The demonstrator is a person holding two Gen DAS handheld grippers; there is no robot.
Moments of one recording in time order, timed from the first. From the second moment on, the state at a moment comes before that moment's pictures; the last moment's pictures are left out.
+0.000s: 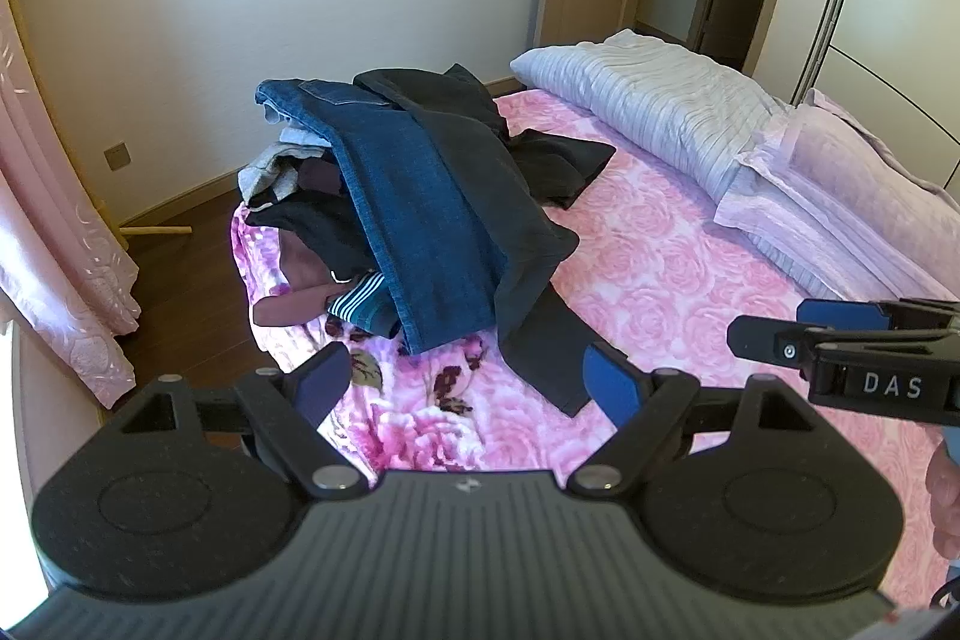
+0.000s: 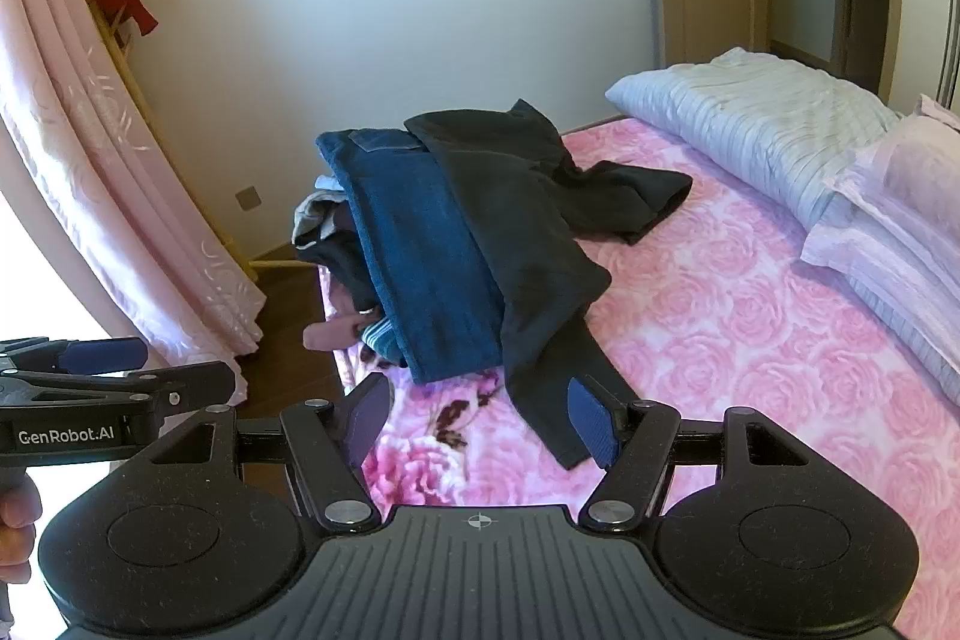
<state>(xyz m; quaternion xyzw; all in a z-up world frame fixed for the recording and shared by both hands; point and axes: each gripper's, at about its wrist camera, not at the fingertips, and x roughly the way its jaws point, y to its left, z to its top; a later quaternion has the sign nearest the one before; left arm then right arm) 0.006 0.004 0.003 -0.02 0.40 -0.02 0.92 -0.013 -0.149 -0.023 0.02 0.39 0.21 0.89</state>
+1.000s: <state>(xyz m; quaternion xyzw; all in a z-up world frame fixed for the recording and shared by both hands) 0.030 -0.009 -0.011 -0.01 0.41 -0.02 0.91 0.011 -0.160 -0.044 0.03 0.42 0.21 0.88</state>
